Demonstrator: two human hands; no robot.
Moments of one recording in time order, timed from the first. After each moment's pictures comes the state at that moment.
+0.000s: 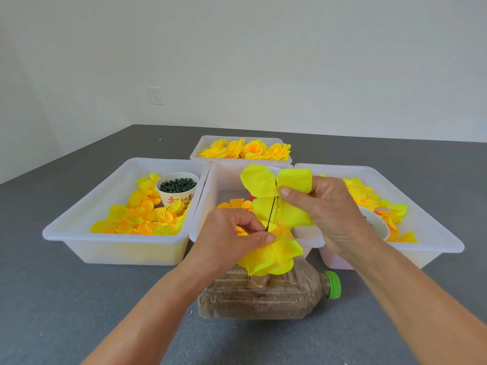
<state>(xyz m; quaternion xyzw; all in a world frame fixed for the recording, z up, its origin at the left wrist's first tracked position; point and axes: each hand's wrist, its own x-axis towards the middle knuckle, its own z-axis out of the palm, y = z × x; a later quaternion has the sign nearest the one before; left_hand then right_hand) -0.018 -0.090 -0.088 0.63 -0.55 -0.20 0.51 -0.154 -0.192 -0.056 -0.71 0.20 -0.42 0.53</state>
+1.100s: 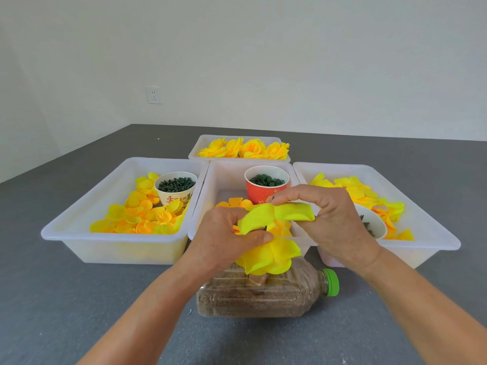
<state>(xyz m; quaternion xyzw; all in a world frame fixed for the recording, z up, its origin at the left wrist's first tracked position) -0.014 -0.090 -0.090 0.63 -0.53 -0.22 0.52 -0.166 -0.186 -0.062 -0.83 0.09 -0.44 0.31</state>
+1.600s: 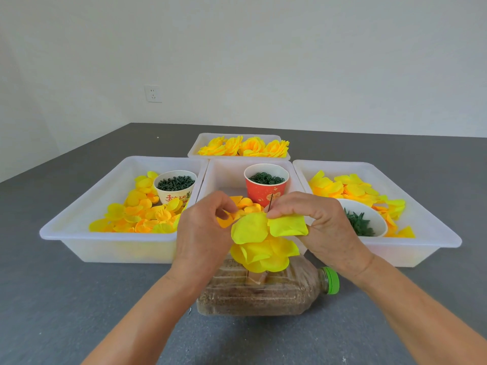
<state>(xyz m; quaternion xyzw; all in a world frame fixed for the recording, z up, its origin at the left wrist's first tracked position) -0.011 -0.083 -0.092 0.69 -0.49 0.03 0.54 -0.163 -0.191 -0.081 -0.85 0.05 -0.43 0.32</state>
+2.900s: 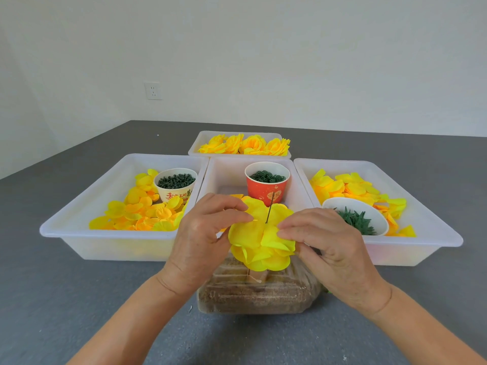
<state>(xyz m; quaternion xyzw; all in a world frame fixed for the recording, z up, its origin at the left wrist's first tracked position) 0.001 -0.076 -0.099 0.56 -0.66 0.15 0.47 -0.187 -0.176 -0.101 -0.89 0.06 -0.45 0.06</state>
